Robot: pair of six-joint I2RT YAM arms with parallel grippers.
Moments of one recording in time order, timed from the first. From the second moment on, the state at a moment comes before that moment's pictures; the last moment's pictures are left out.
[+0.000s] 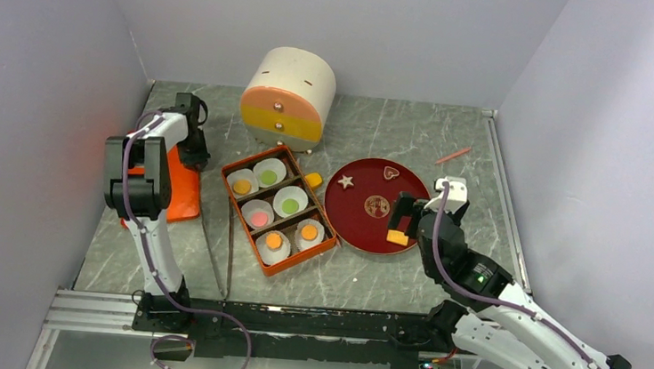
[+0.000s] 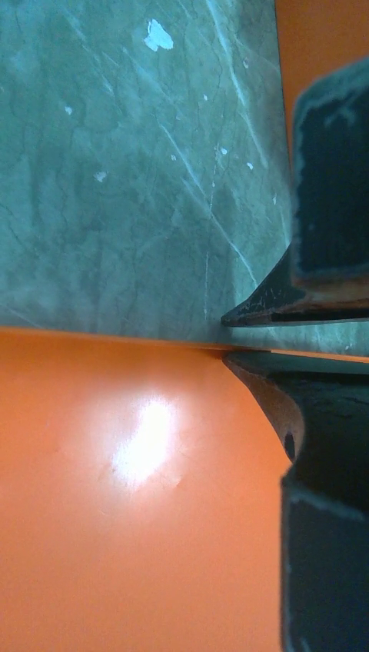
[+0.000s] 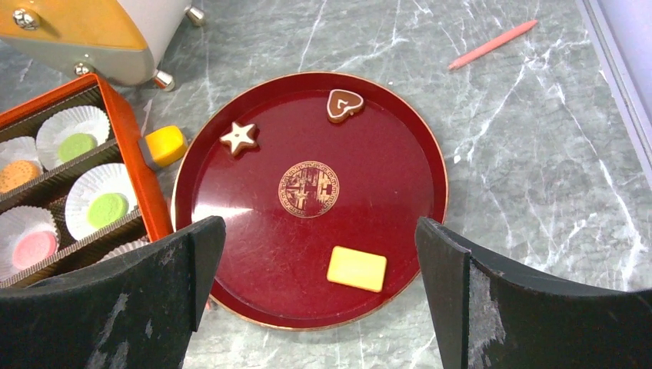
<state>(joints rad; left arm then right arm) 0.10 2.03 1.45 -0.65 -0.10 -0.27 0.87 0.63 0.67 -0.45 0.78 0.41</state>
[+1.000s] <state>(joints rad) 0.02 2.10 1.65 -0.62 -0.21 -0.11 0.87 0.69 0.77 -0.50 0.76 0.46</state>
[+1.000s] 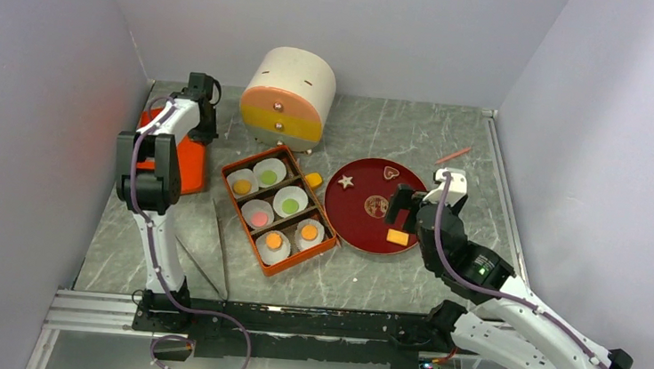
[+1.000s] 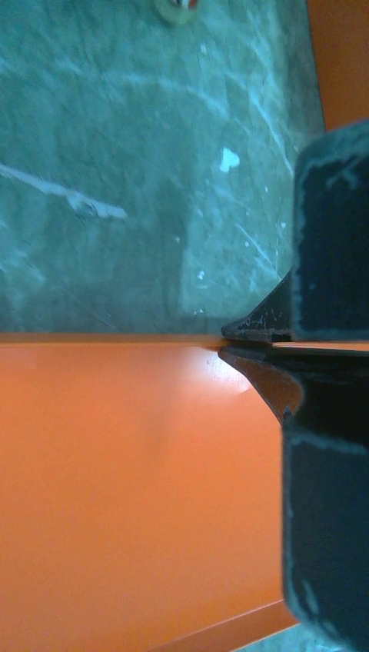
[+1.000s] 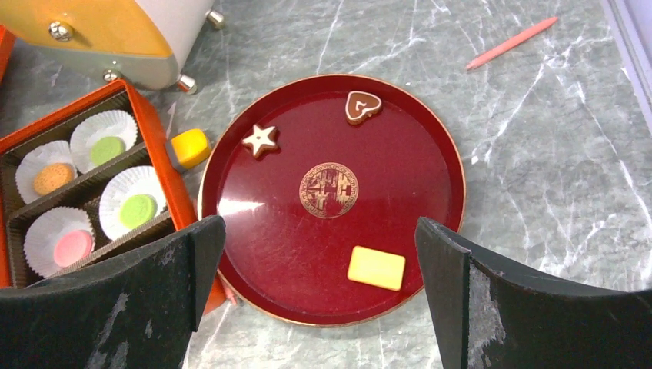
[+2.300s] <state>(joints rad) 0.19 1.31 1.27 -0.36 0.27 -0.84 0.91 0.97 0.78 0.02 0.24 0.32</state>
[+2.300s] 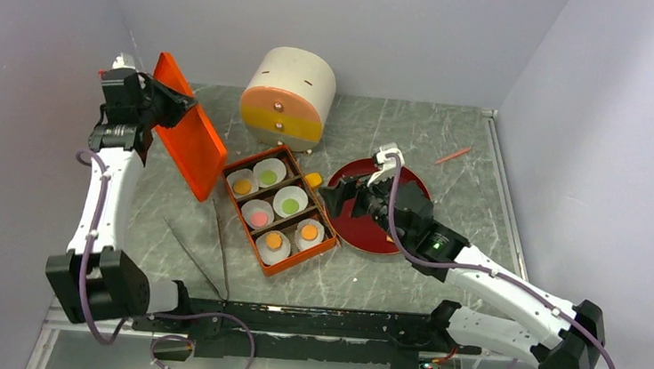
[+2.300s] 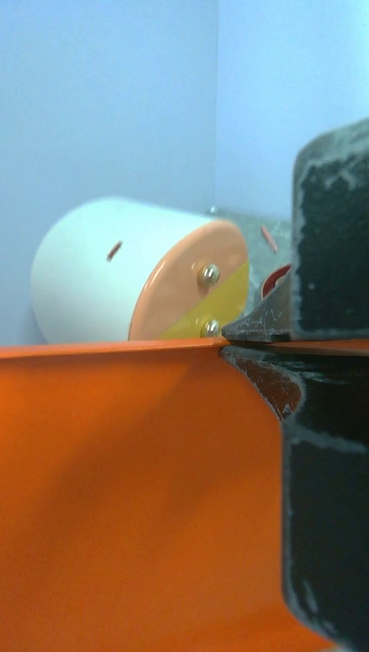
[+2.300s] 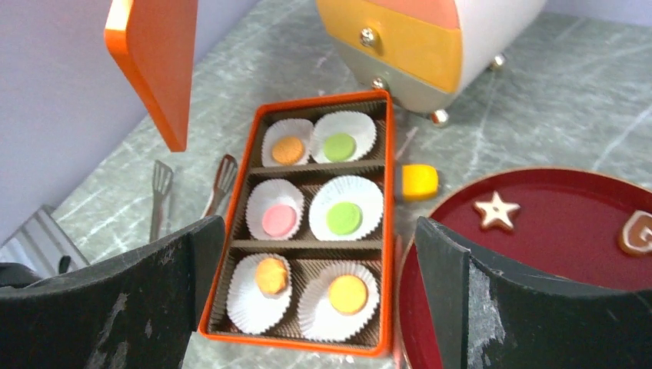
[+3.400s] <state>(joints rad) -0.01 0.91 1.11 -0.25 0.33 -1.26 1.29 1.48 0.79 0.99 0.38 -0.03</state>
